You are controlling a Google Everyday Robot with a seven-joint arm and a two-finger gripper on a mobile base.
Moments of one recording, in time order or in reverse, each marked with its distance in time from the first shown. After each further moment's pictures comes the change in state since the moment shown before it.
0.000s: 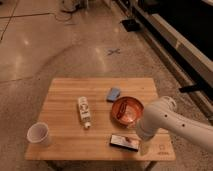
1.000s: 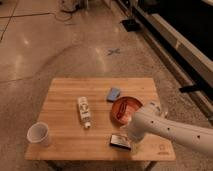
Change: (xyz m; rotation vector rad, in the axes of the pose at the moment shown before) arm -0.018 -0.021 0.053 0.019 0.045 -0.044
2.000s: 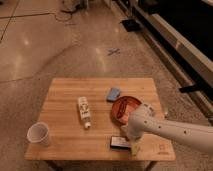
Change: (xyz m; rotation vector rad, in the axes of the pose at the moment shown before) arm 0.047 0.002 0.043 -0.054 0.047 0.131
